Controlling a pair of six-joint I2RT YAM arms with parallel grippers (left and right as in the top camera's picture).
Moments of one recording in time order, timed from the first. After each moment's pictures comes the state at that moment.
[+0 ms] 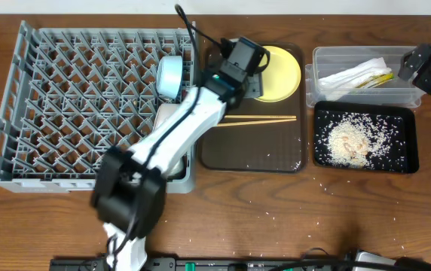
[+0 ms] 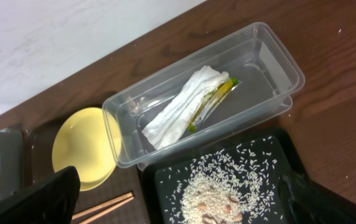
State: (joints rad) left arm -0.59 2.01 1.63 -0.53 -0.12 -0.65; right arm -0.34 1.45 1.61 -0.94 -0.19 0.26
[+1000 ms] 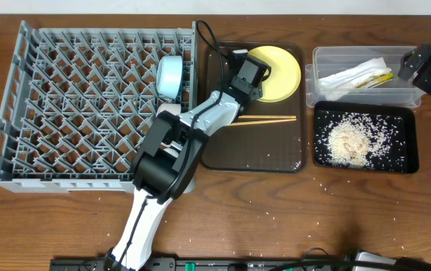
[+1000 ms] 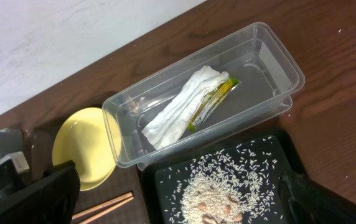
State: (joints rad) left arm -0.58 2.33 1.63 -0.16 -0.30 -0.56; right arm -0.34 1.45 1.61 -0.94 -0.19 0.26
